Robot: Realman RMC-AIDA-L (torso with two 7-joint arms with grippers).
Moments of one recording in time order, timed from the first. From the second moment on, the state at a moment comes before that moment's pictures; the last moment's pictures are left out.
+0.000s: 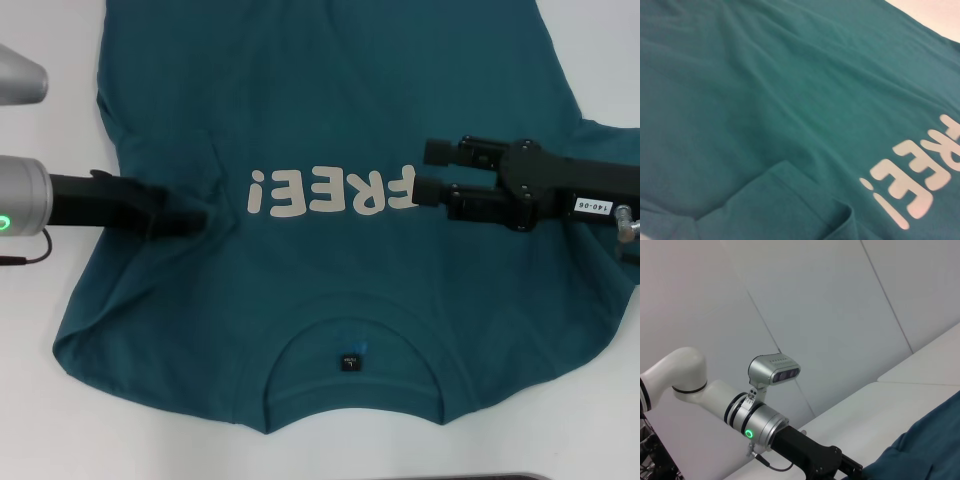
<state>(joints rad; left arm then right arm) -0.43 -2.16 -2.15 -1.03 -0.79 1.28 -1.99 0.45 2.07 2.43 0.55 -1.85 1.72 -1.70</state>
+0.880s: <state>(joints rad) -0.44 -2.16 -2.13 -1.07 -0.91 1.52 -1.96 0.44 2.07 2.43 0.55 -1.85 1.73 -1.71</state>
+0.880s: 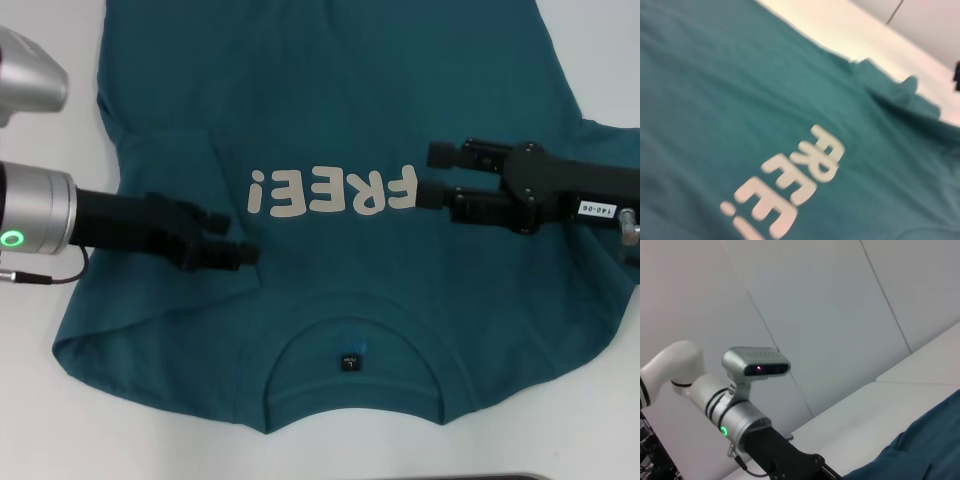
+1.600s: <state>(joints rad) -0.39 -2.16 -2.40 -1.00 -1.19 1.60 -1.86 0.35 1.97 2.54 0.70 -1.87 1.71 -1.50</state>
